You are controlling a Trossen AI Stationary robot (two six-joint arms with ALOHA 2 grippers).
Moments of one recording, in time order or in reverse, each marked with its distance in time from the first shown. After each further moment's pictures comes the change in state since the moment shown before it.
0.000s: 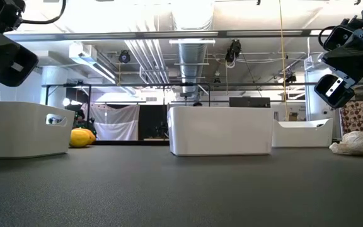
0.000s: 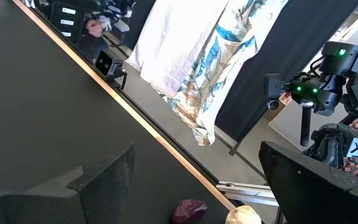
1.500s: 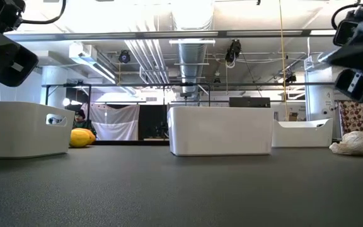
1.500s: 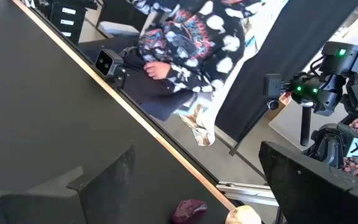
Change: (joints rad) left arm 0.000 0.000 0.000 0.000 0.000 0.000; right arm 0.472 0.174 0.180 -0.276 0.707 0.250
